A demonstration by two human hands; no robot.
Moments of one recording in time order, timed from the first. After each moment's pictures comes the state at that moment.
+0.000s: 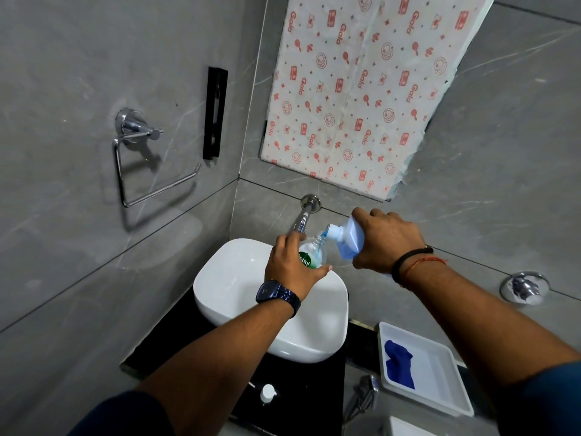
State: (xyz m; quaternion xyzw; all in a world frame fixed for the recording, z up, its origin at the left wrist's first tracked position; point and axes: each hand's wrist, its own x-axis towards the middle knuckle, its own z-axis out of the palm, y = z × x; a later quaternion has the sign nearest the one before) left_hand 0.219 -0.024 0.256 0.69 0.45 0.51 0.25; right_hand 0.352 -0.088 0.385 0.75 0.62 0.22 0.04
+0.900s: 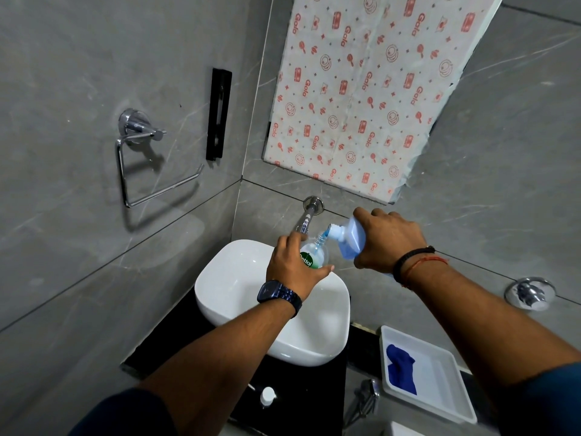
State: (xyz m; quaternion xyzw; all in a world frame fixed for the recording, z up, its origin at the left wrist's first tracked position) left_hand 0.221 -0.020 0.258 0.68 0.46 0.51 0.25; right_hand 0.352 -0.082 0.389 0.75 0.62 0.21 0.05
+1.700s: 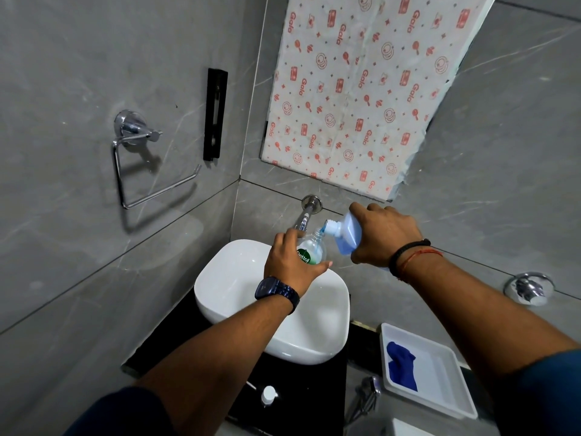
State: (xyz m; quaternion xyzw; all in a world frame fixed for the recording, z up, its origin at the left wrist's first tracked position) left_hand 0.220 -0.018 0.261 0.67 0.46 0.51 0.26; right_hand 0.356 -0.074 0.388 0.75 0.63 0.22 0.04
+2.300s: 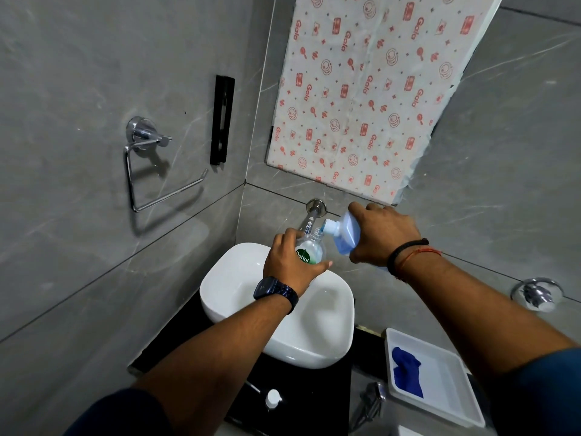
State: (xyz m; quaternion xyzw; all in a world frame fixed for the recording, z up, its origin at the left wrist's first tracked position) left_hand 0.209 -0.016 0.268 0.67 0.46 0.51 0.27; right_hand 0.340 -0.075 0.398 0.74 0.63 0.22 0.04
